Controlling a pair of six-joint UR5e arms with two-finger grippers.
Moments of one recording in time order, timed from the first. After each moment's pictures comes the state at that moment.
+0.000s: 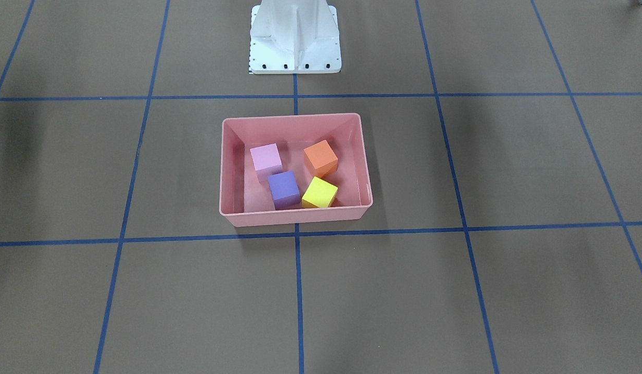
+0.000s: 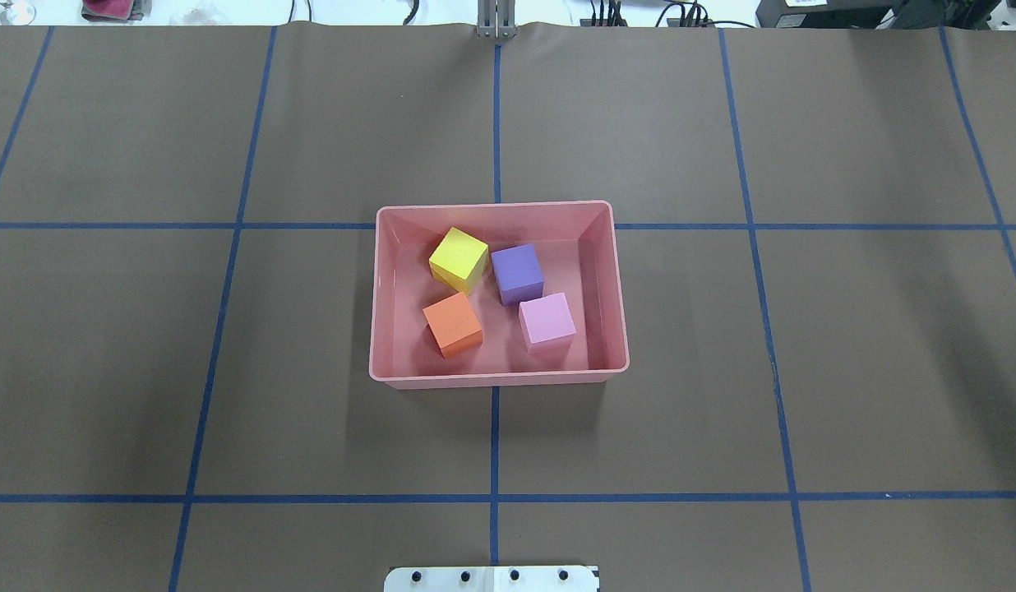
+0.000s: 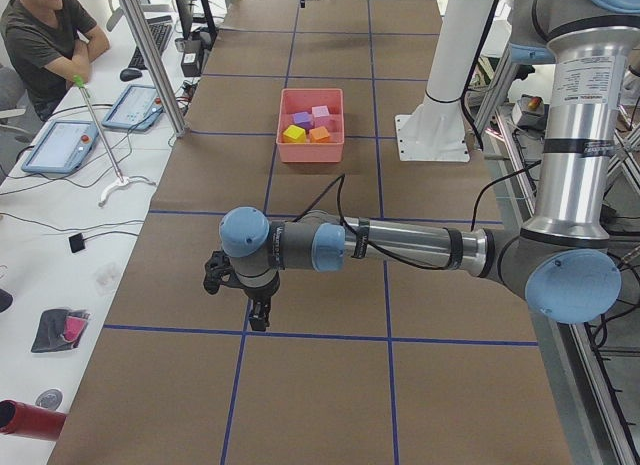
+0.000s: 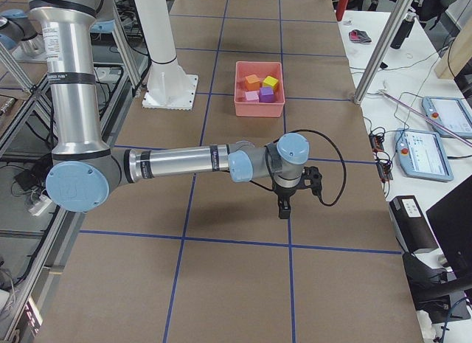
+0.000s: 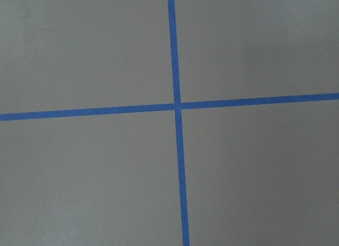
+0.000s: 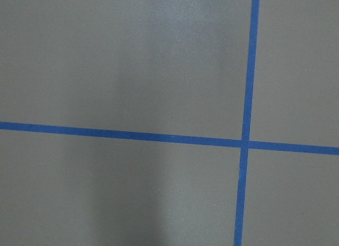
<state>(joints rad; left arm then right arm) -1.57 -1.61 -1.63 -1.50 -2.38 0.05 1.42 -1.51 1.63 -1.48 2.33 0.19</state>
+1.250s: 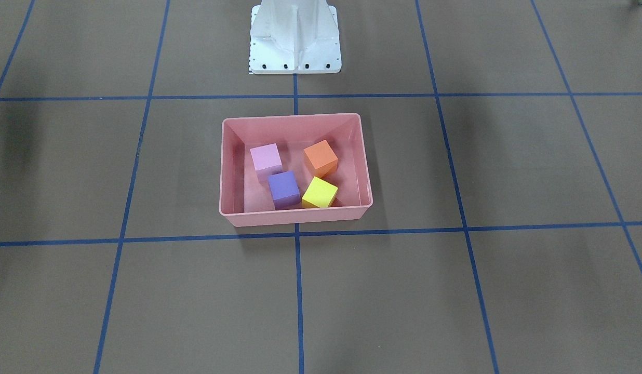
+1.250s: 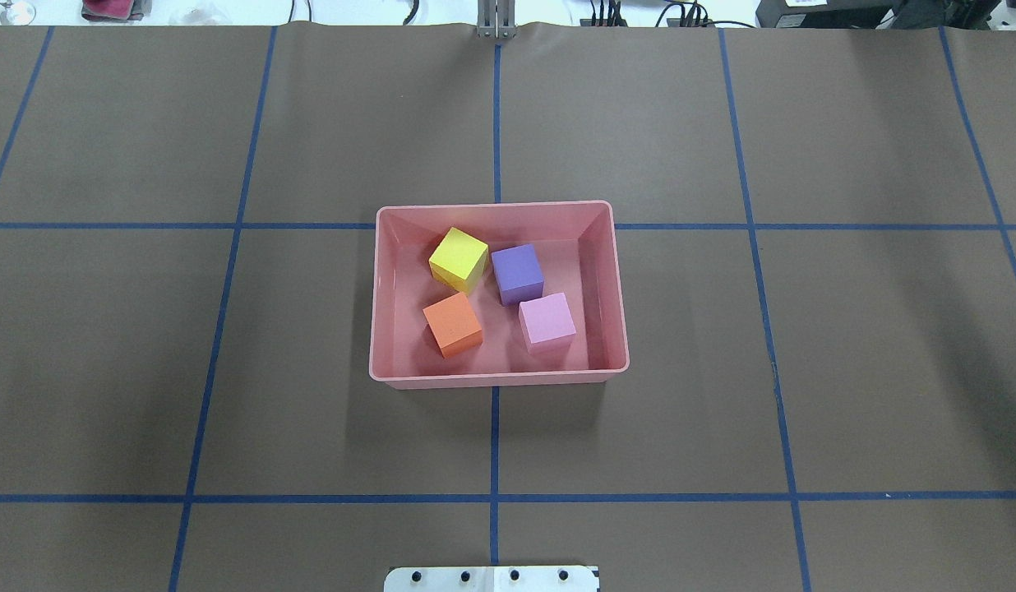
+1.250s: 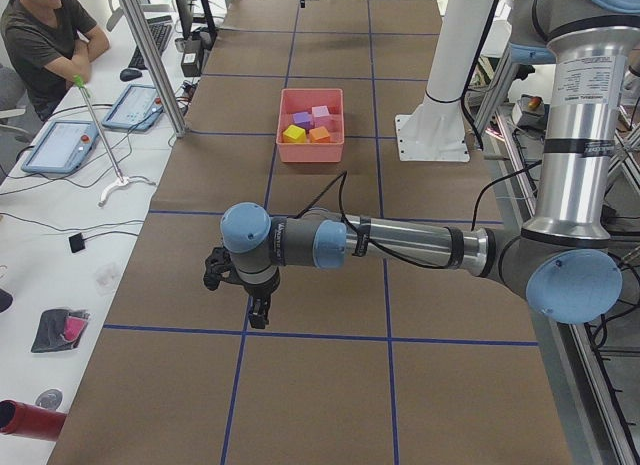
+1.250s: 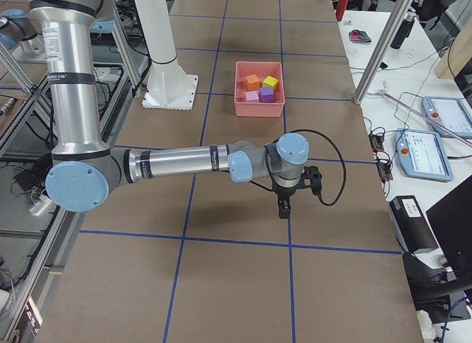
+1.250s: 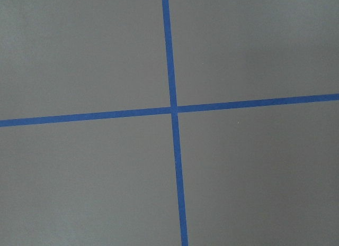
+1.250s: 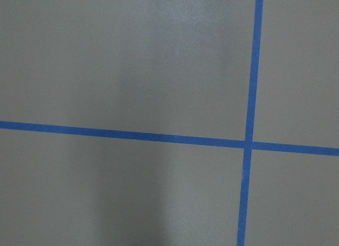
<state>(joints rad) -1.57 -1.61 -1.65 -1.50 -2.38 0.05 1.42 -1.51 1.63 -1.47 2.34 0.19</state>
